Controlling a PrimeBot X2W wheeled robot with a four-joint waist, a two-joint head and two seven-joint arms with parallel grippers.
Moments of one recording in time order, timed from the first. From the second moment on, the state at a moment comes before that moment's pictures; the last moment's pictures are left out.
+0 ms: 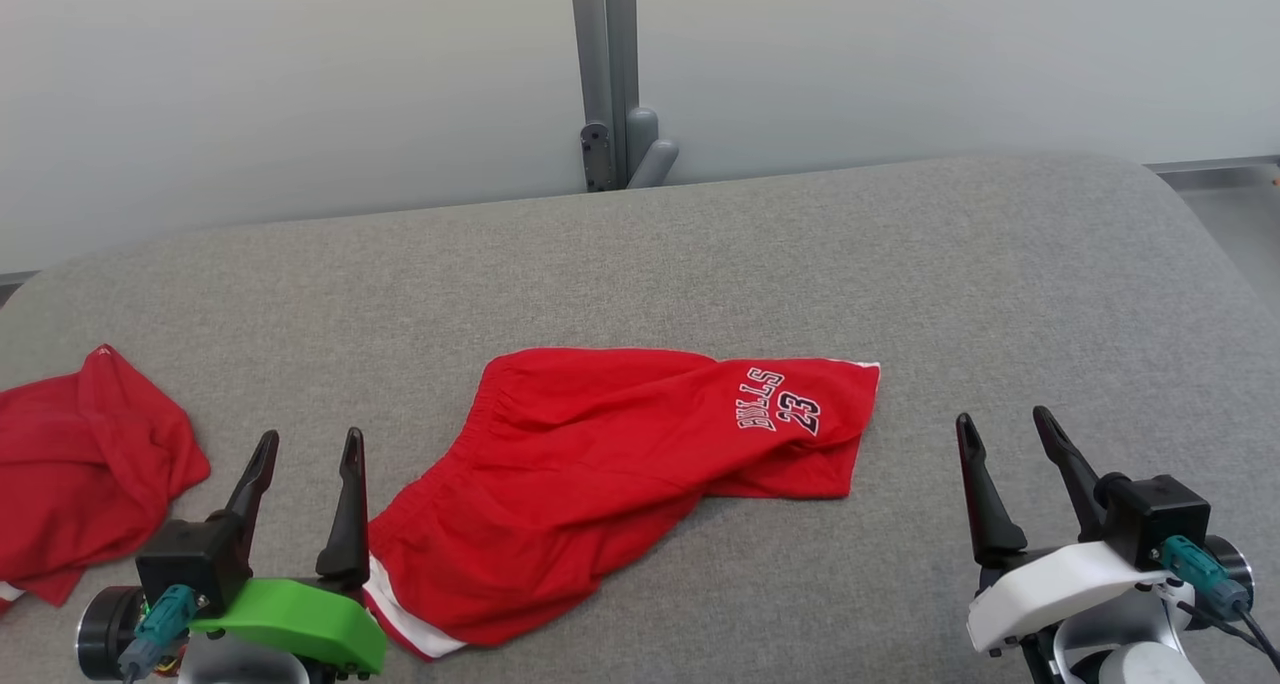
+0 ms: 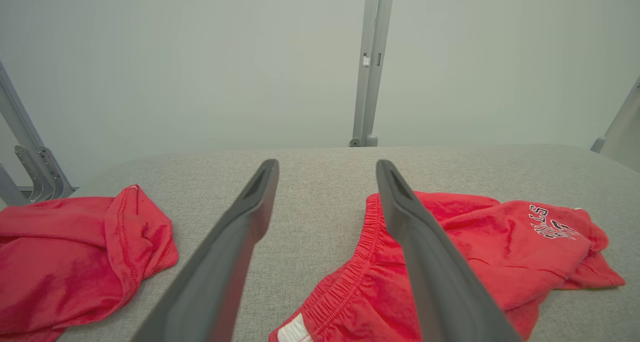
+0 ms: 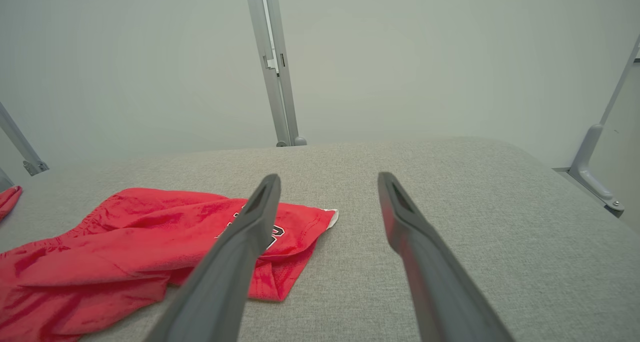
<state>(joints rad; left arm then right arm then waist) -0.04 0.40 -0.37 0.03 -0.54 0.21 -0.17 0.03 -0.05 0.01 0.03 0.14 0.13 -0.10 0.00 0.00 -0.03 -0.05</state>
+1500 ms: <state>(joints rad) -0.25 0.32 -0.42 0.14 -0.51 0.16 -0.24 -0.38 -0.11 0.64 0.54 0.28 0.13 -0.14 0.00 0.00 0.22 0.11</state>
